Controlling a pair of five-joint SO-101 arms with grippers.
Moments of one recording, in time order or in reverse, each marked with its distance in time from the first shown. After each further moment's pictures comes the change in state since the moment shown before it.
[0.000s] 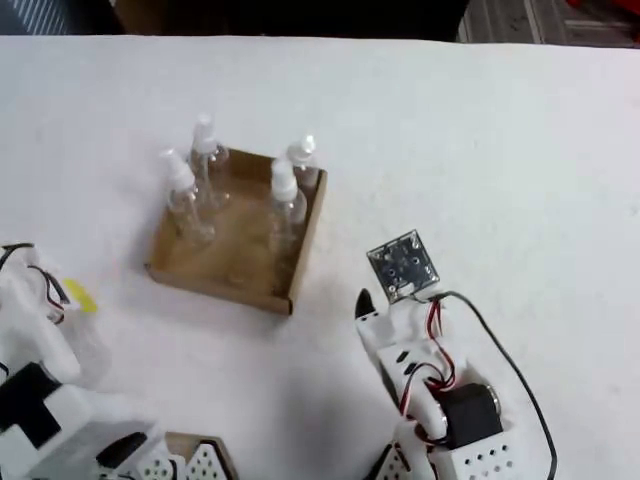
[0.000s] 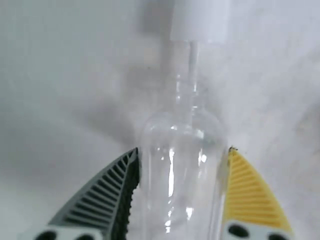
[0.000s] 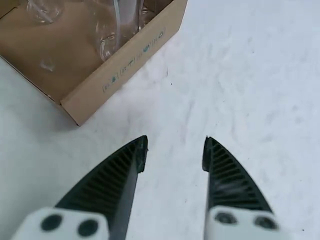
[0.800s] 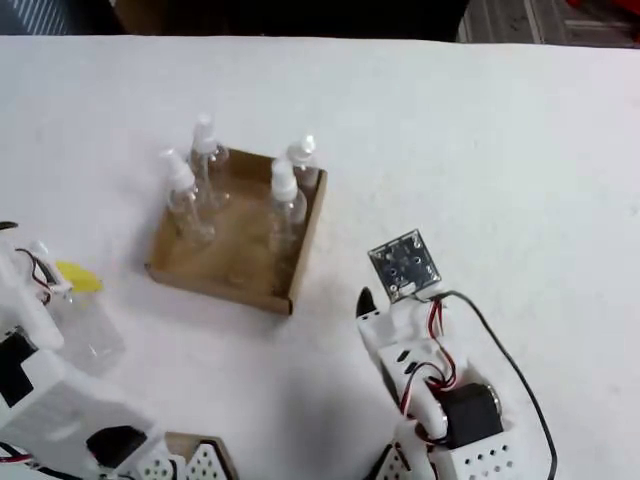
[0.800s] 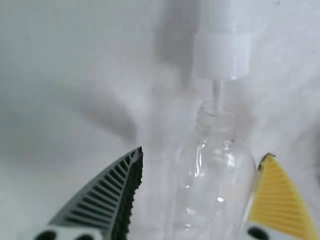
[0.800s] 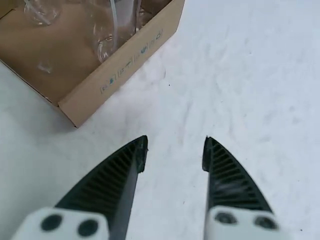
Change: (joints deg) left arm 0.0 9.8 -14.0 8.6 2.5; right arm 0.4 0.0 0.0 -0.3 0.1
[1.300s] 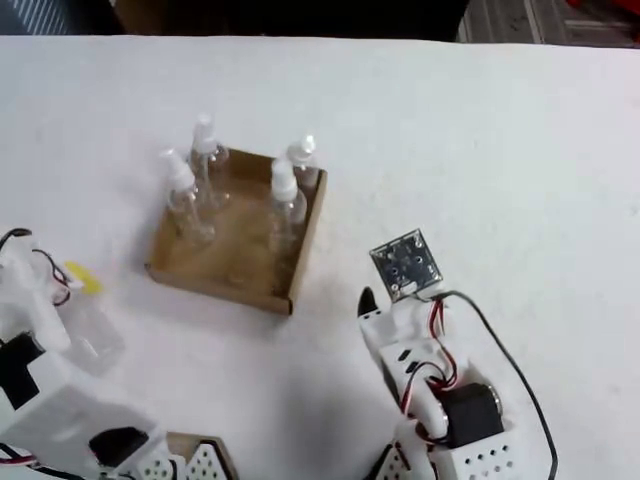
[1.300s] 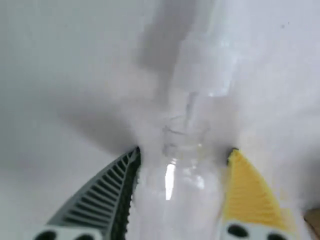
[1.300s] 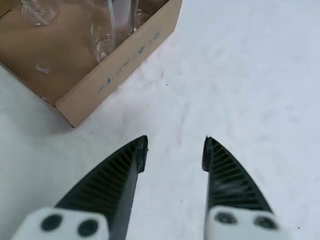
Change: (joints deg) left arm 2.9 -0.7 7.5 -10.6 9.1; right arm 0.9 0.0 0.0 0.0 0.2
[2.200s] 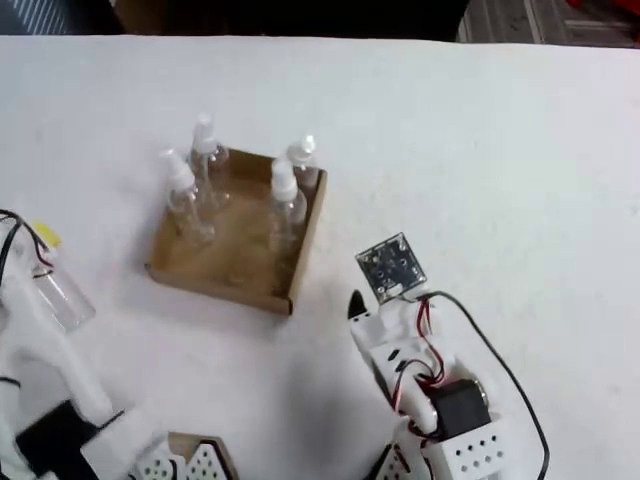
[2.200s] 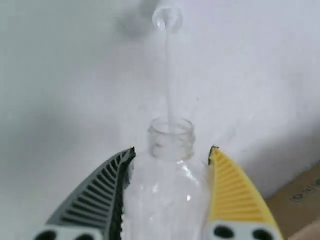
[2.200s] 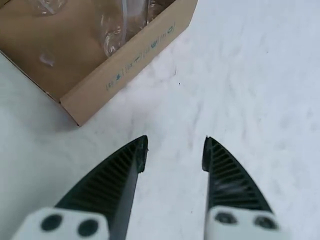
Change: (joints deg) left arm 2.1 -27.7 1.0 1.3 -0.8; right arm -2.9 0.0 5.8 -6.2 0.0
